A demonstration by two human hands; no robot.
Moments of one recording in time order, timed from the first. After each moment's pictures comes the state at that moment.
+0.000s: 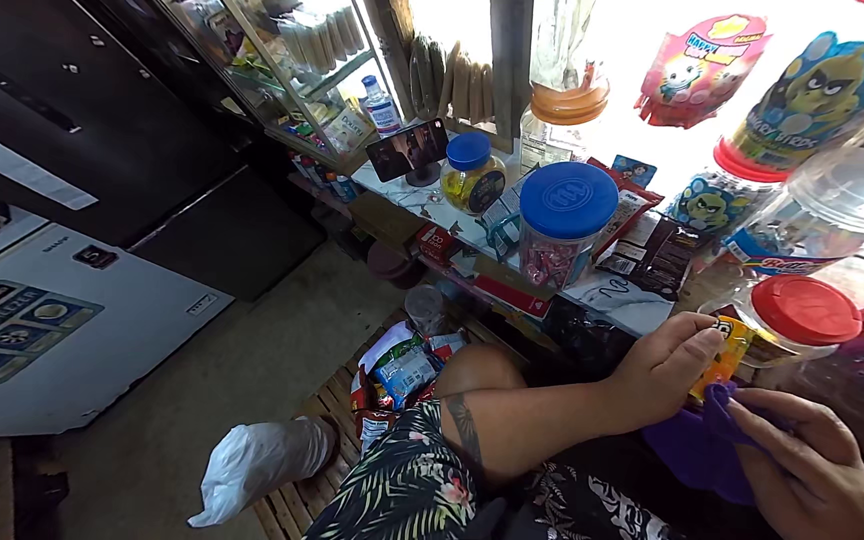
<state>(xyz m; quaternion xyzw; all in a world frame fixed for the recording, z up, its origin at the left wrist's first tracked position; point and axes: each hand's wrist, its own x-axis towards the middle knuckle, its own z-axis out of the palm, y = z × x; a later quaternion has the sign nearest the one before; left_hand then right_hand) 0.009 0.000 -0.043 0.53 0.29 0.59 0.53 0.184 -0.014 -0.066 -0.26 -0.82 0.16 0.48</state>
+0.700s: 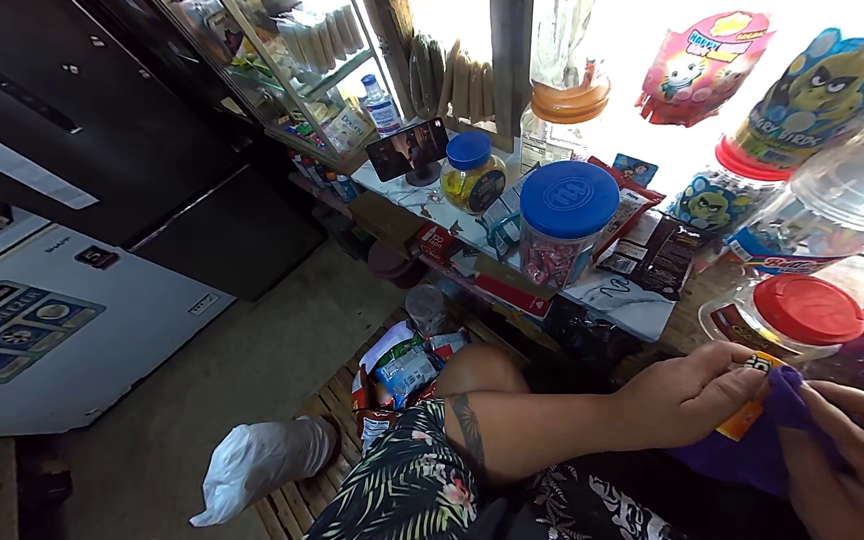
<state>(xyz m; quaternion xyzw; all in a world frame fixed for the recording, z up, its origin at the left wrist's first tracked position) 0.017 -0.007 -0.048 0.64 0.27 0.52 0.49 0.199 -0.009 -0.061 -0.33 -0.79 0.11 0.51</state>
